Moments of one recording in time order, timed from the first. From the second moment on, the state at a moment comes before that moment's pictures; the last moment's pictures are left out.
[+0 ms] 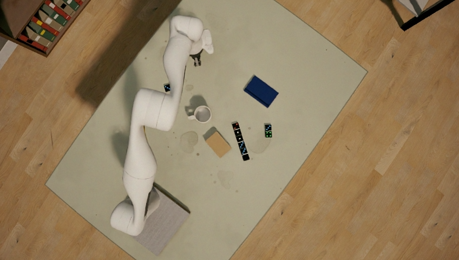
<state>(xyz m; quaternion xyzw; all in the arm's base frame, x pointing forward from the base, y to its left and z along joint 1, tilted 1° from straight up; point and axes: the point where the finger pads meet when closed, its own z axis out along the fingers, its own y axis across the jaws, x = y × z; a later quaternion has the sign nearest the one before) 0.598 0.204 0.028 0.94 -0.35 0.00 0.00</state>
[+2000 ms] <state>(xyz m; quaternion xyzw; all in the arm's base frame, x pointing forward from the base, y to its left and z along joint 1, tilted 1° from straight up) 0.595 0.207 0.029 0.94 -0.35 0.03 0.02</state>
